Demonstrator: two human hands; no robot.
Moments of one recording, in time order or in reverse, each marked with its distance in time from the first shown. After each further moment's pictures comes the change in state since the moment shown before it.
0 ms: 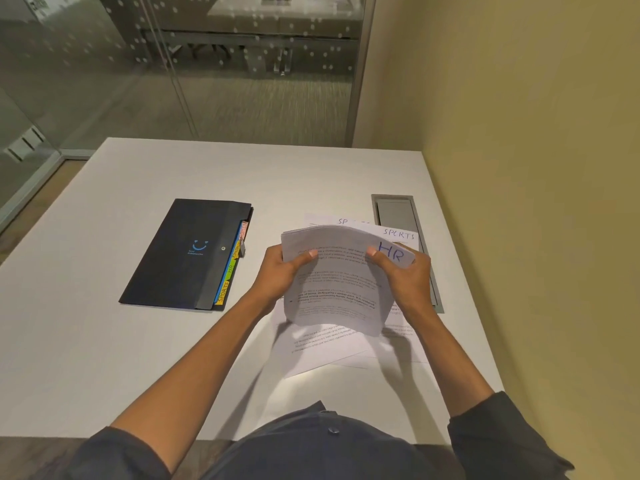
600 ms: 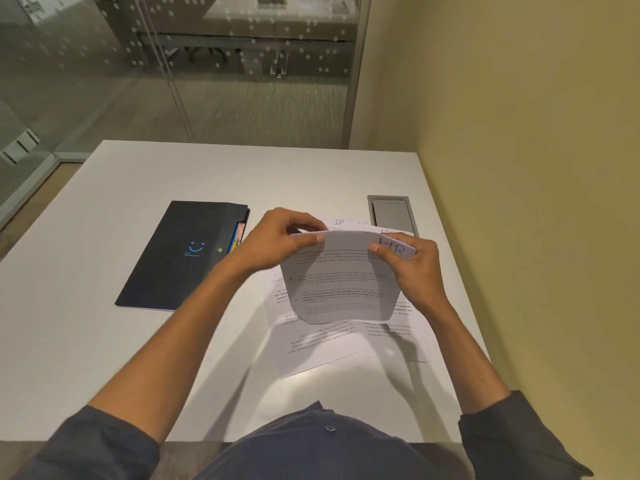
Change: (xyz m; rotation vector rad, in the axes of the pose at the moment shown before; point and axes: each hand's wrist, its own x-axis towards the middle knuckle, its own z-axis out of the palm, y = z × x) left_hand 0.014 0.064 -0.013 0.545 -0.238 0.253; right_hand 0.004 -0.023 -0.019 -0.092 -0.100 -0.132
